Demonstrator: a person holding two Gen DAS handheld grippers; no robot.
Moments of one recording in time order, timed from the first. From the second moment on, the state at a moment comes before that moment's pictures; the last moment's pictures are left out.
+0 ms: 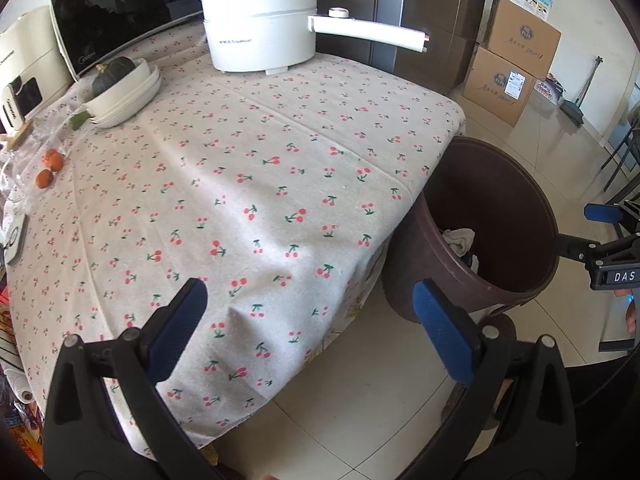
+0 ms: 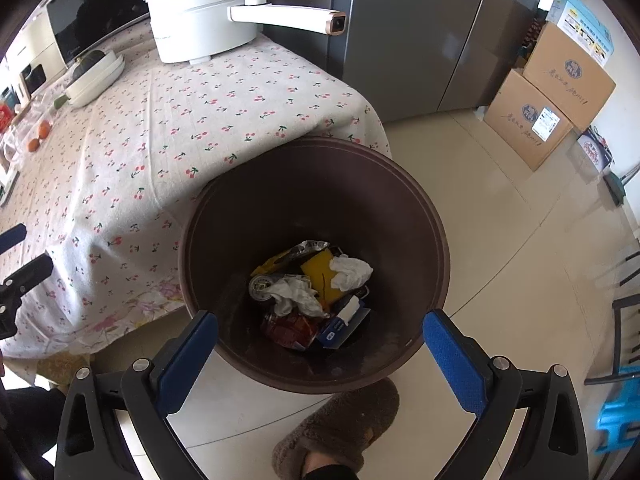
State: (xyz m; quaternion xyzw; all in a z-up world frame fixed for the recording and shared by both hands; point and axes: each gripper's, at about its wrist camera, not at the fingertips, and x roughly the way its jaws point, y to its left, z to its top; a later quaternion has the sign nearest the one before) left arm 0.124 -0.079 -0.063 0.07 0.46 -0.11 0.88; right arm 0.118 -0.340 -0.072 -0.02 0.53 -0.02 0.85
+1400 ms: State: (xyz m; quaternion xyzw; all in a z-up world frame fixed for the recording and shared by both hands) left arm 0.021 -0.042 -0.005 -0.01 0.30 0.01 0.95; right arm 0.024 -0.254 0.005 -0.04 0.31 0.03 0.95
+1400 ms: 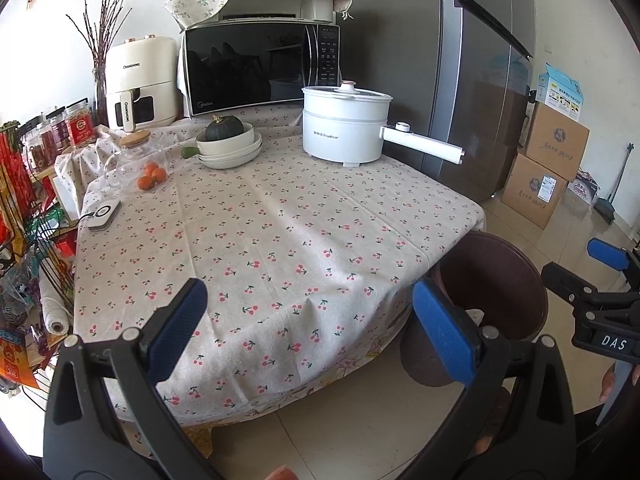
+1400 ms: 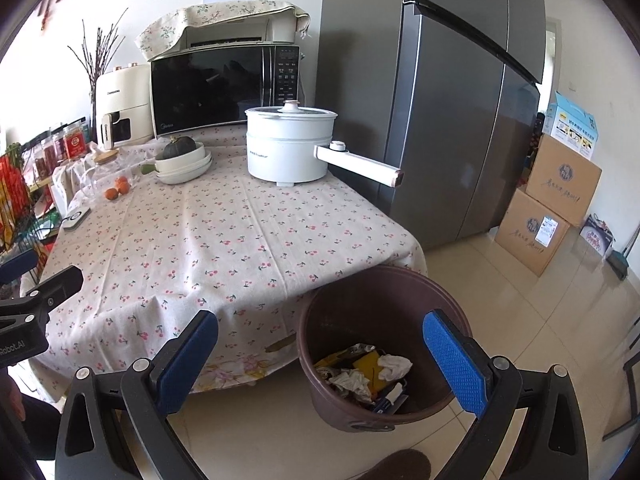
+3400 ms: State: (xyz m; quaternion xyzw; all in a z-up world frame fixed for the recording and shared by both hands) left arm 0.015 -0.057 0.003 -0.01 0.30 -0.03 0.95; right arm 0.024 -0.269 0.010 -0.02 0.29 0.02 0.96
